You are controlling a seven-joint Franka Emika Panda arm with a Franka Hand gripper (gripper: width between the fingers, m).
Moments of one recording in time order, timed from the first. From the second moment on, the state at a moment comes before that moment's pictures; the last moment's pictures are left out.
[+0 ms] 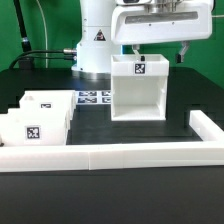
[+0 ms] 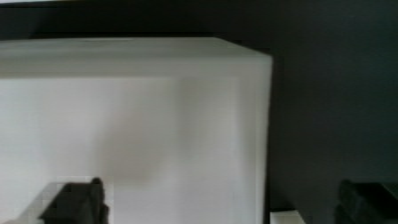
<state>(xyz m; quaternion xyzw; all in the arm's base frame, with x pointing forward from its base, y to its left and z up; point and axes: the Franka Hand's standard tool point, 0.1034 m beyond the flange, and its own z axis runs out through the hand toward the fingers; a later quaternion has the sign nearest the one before) 0.415 0.104 0.103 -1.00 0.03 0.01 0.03</state>
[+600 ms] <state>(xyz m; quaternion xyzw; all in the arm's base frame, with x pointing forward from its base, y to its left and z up) 0.415 0.104 0.102 -1.00 0.03 0.01 0.03</state>
